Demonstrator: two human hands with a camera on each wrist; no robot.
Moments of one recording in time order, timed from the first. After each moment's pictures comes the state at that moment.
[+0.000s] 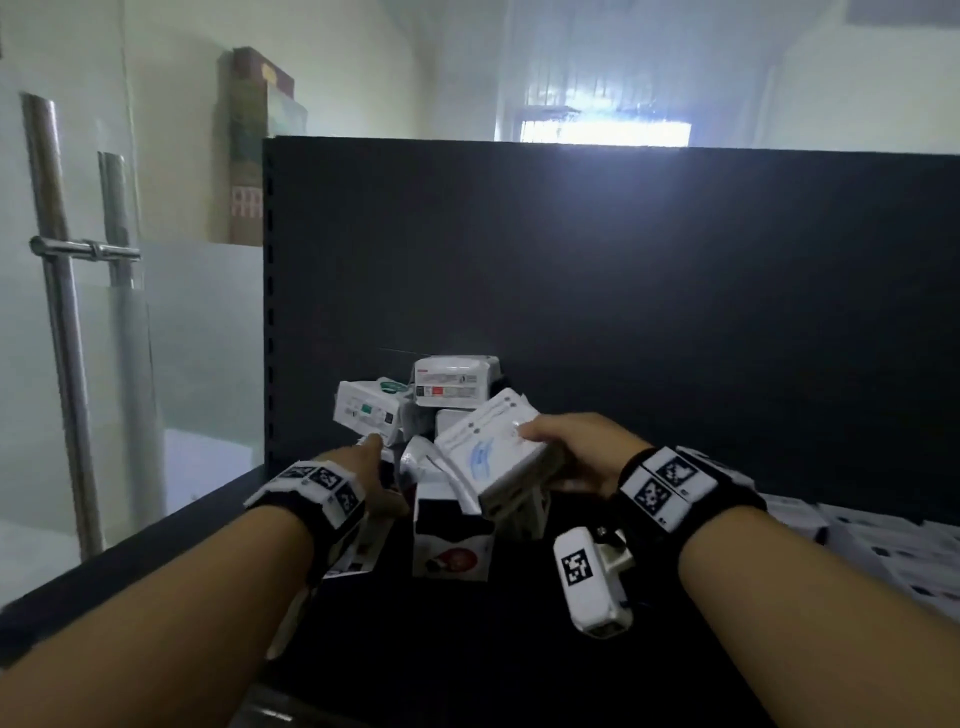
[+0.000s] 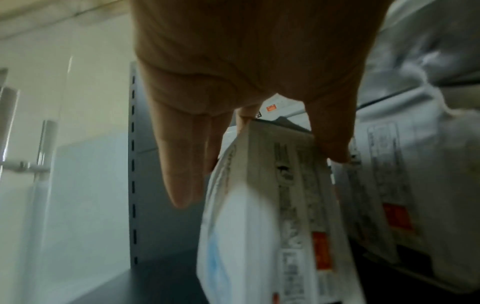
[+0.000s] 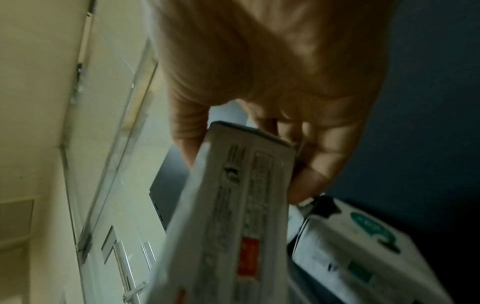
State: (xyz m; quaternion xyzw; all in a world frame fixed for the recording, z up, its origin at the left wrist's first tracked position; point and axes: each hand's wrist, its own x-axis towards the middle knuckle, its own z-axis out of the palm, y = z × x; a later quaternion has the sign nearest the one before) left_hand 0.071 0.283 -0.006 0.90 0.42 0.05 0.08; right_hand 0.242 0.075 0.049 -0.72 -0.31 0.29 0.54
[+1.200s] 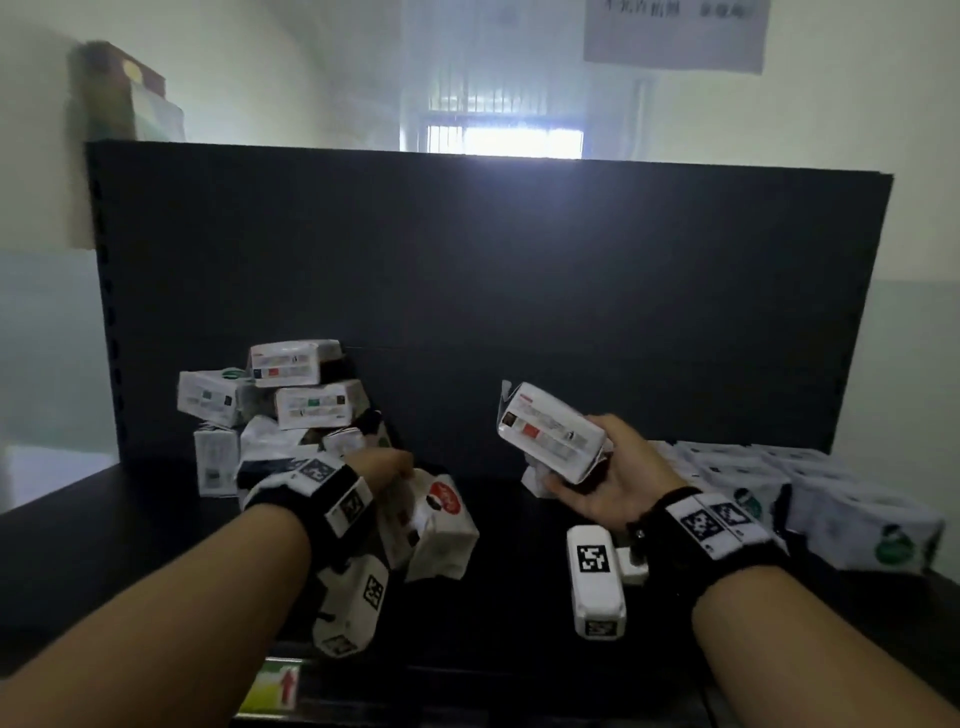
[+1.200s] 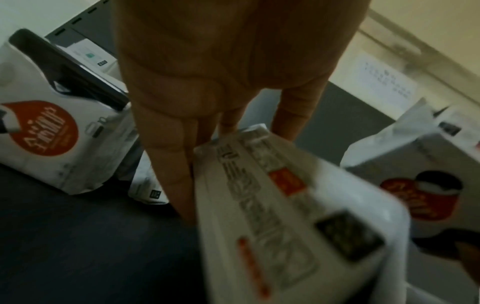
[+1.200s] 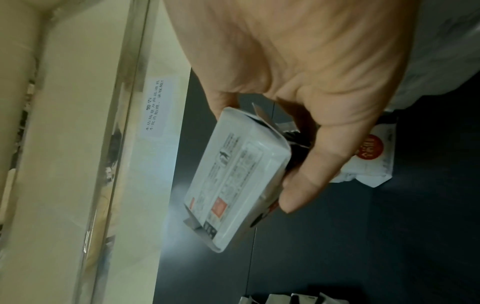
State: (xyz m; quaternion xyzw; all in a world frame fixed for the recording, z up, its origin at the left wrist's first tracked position) left_hand 0.172 0.058 -0.007 0.74 0.37 0.20 0.52; right_hand 0.306 -0.170 0.007 -0.45 -0.10 0.38 0.80
